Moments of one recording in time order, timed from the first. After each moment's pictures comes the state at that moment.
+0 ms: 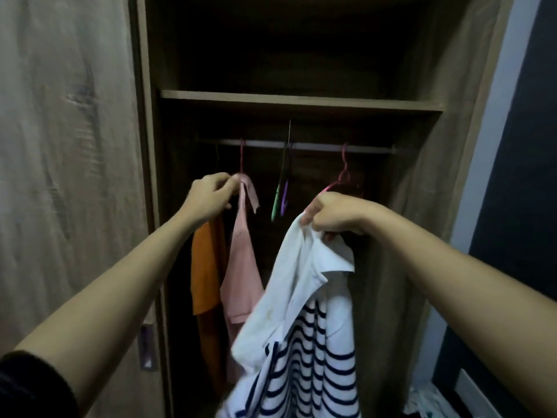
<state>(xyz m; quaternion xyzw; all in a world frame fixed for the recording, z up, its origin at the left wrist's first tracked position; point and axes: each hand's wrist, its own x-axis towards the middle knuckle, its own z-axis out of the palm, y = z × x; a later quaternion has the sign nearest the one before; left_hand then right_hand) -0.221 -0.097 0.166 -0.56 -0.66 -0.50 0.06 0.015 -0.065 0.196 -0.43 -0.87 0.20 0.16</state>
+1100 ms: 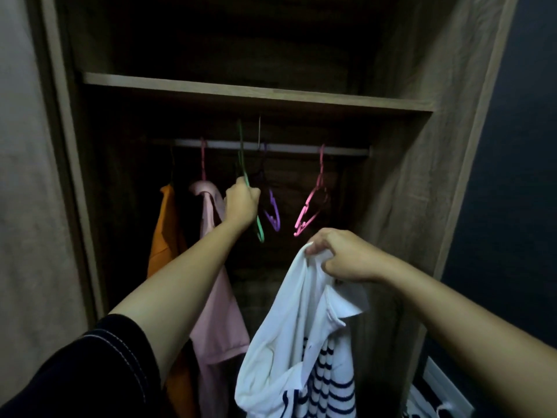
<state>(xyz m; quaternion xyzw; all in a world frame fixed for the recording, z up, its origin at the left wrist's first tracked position) -0.187 0.081 0.160 -0.52 -0.68 -0.52 0.03 0.031 -0.004 0.151 -0.45 -0.86 0.12 0.20</state>
